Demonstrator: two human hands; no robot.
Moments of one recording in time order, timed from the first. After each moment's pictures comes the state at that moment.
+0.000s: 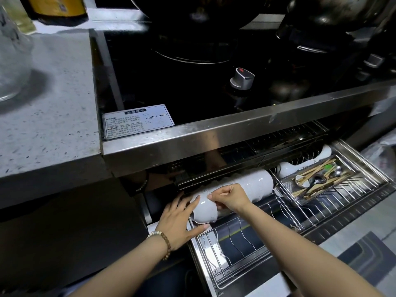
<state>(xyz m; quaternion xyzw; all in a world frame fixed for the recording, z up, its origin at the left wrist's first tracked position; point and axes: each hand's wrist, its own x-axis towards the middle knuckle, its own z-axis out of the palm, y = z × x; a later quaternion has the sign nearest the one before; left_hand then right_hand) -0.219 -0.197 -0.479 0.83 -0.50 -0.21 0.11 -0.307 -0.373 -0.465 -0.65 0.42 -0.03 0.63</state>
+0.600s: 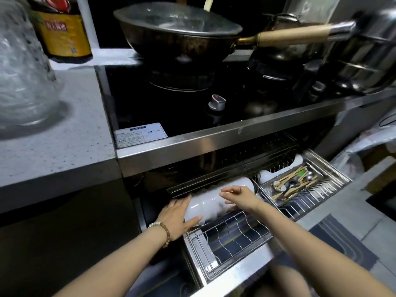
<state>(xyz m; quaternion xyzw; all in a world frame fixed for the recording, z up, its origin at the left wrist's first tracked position) -0.228 -0.202 -0.427 0.83 -0.49 -0.24 0.11 -0.362 -0.380 -0.400 -0.68 0.42 -0.04 0.60</state>
